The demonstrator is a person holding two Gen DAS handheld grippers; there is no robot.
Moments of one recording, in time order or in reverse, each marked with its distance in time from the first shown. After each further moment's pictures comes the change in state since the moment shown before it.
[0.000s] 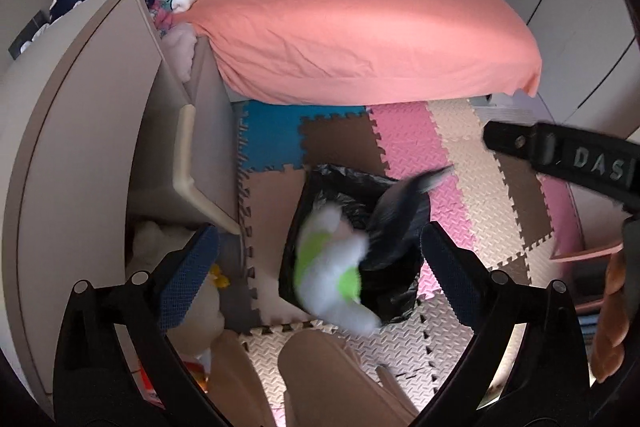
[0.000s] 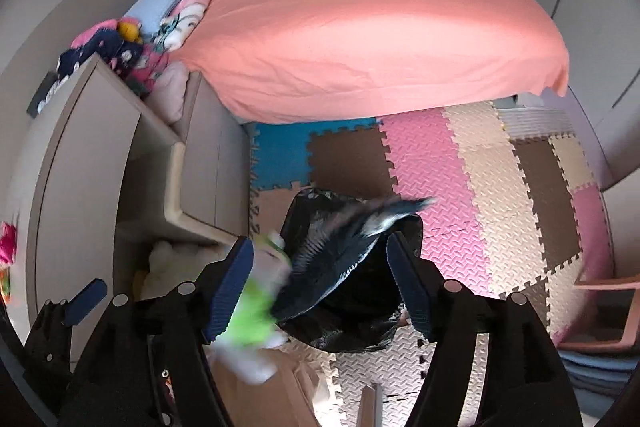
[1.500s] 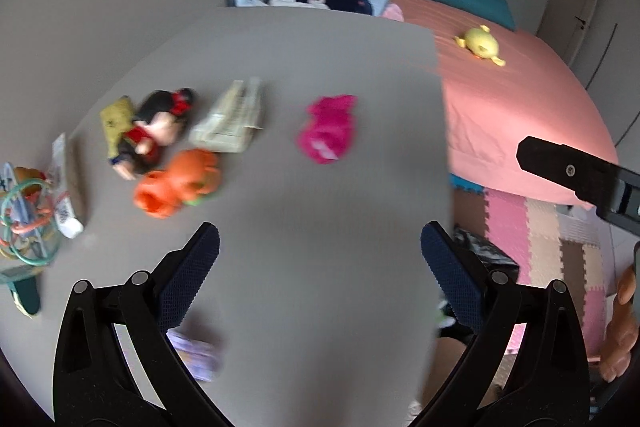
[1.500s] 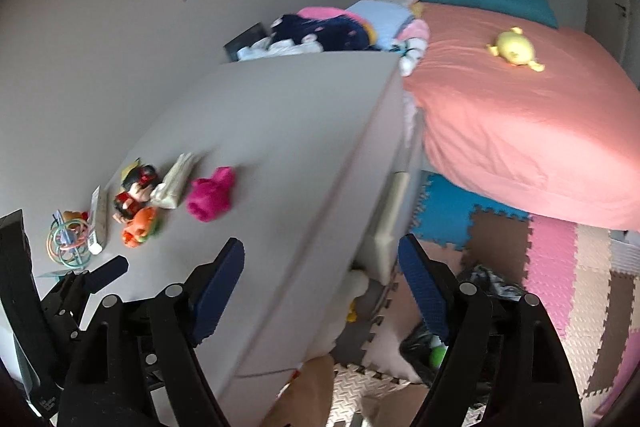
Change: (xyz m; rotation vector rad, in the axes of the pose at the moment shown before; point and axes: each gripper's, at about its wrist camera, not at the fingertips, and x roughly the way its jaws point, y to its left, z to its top) left arm -0.163 0.263 -0.088 -0.366 -0.196 0.291; right arm -0.084 0.298 -0.055 -0.453 -0.094 0.418
